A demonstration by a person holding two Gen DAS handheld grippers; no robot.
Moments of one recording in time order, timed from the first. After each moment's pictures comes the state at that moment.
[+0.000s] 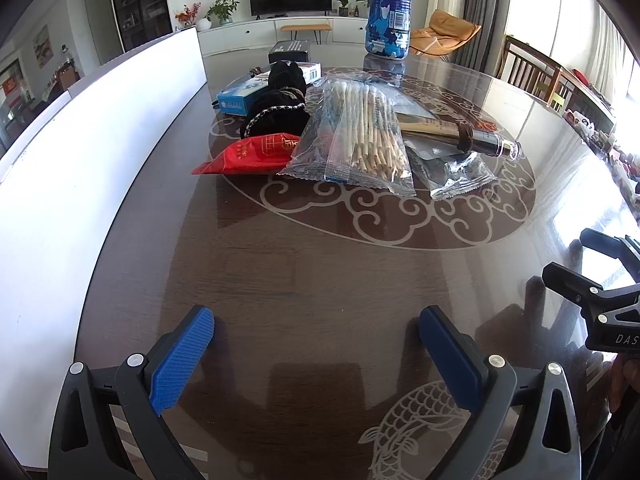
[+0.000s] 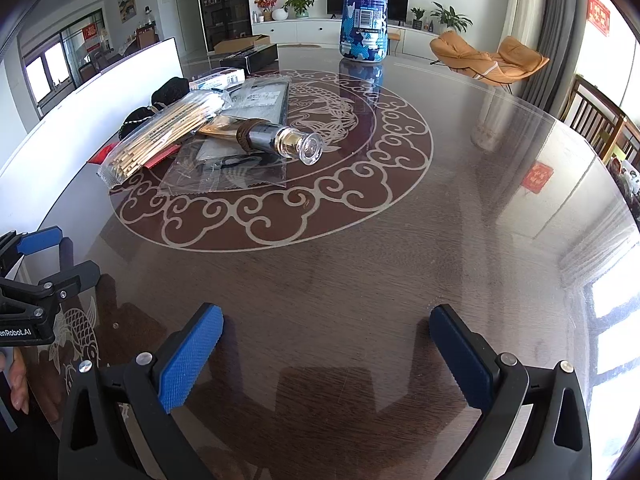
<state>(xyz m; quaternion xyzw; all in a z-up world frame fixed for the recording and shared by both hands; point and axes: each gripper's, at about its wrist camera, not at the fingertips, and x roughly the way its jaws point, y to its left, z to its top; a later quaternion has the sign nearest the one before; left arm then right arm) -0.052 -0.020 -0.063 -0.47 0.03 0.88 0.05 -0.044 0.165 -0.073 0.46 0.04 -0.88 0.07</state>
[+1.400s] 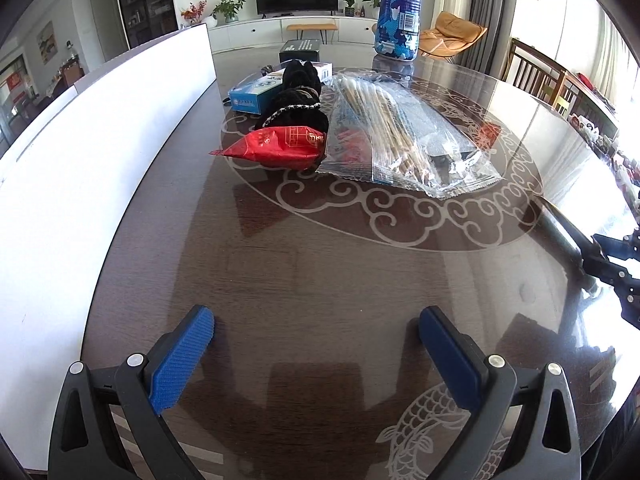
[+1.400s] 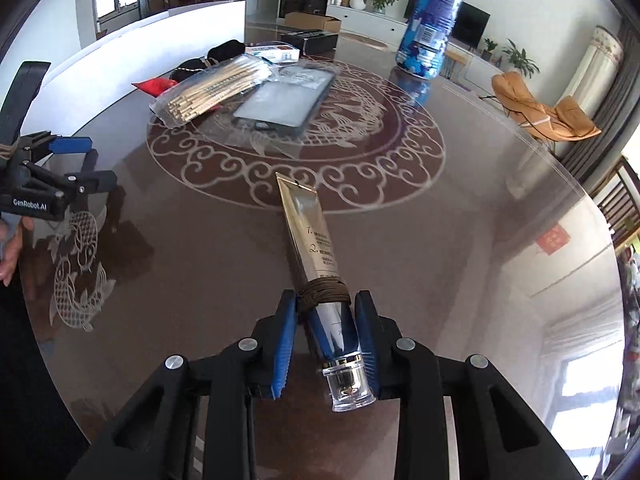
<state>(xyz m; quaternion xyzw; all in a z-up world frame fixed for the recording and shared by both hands) -0.053 -0.029 -0.065 -0.47 0.03 0.88 0.04 -0.020 0.193 -0.059 0.46 0.17 -0.86 0.14</state>
